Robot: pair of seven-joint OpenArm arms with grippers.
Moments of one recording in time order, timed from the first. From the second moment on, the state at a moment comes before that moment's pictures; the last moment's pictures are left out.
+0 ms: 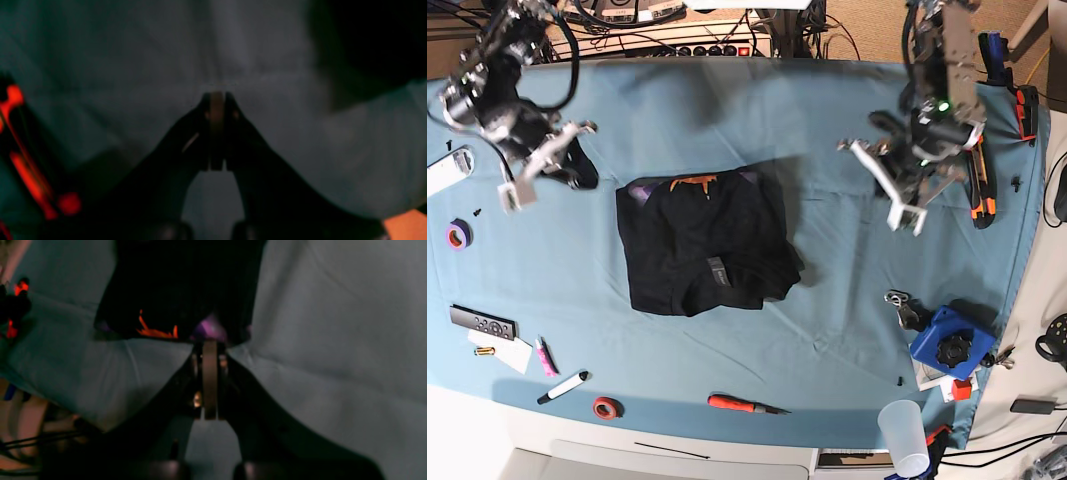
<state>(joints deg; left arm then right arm) 16.0 -7.4 -3.4 117.4 -13.9 -9.7 61.8 -15.6 12.9 39.3 115.7 58.5 35.1 -78.4</state>
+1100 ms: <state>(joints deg) 56.1 -12.9 -14.2 108.9 -20.1 -15.5 56.8 -49.5 13.9 34.6 115.4 51.5 39.7 -77.7</state>
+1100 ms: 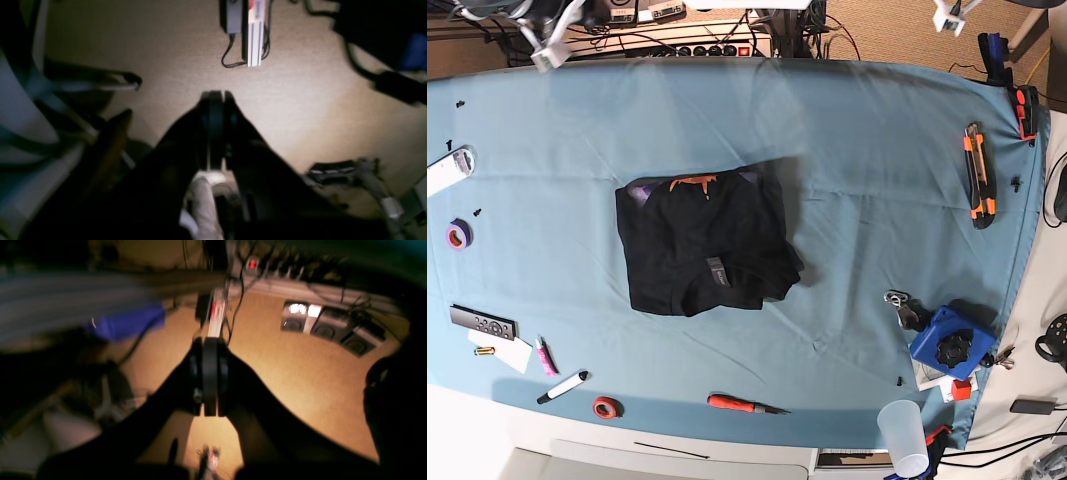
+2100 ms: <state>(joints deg) 24.3 -8.1 -14.3 35.6 -6.3 -23.4 11.2 -12.6 20.8 -18.5 34.7 5.6 39.2 -30.7</state>
